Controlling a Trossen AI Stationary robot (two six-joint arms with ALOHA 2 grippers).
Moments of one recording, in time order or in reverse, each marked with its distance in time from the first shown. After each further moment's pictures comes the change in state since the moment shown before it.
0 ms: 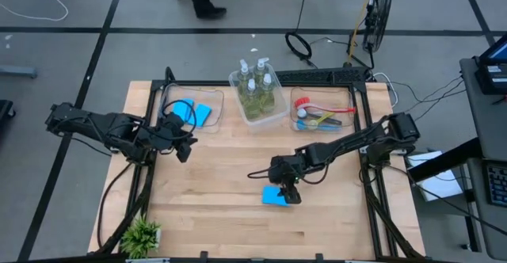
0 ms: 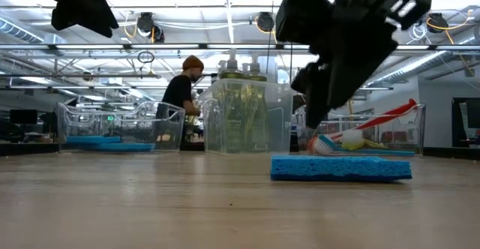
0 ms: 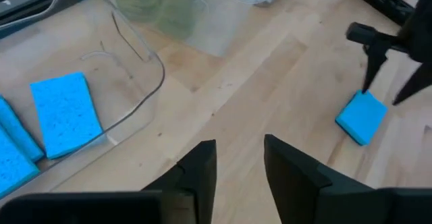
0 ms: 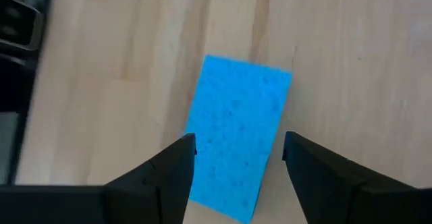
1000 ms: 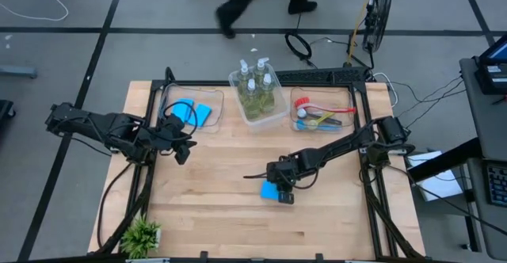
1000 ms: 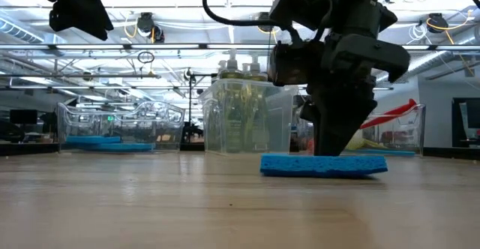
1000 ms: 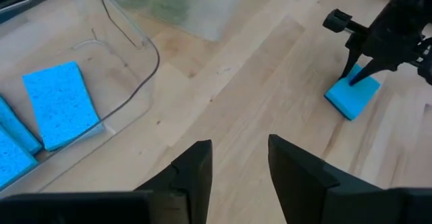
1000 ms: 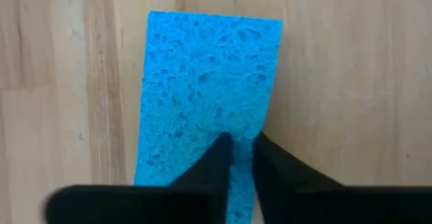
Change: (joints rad) left arm 0.000 0.000 0.000 -0.029 0.051 0.025; right arm 0.009 0.144 0.002 -0.012 0.145 0.130
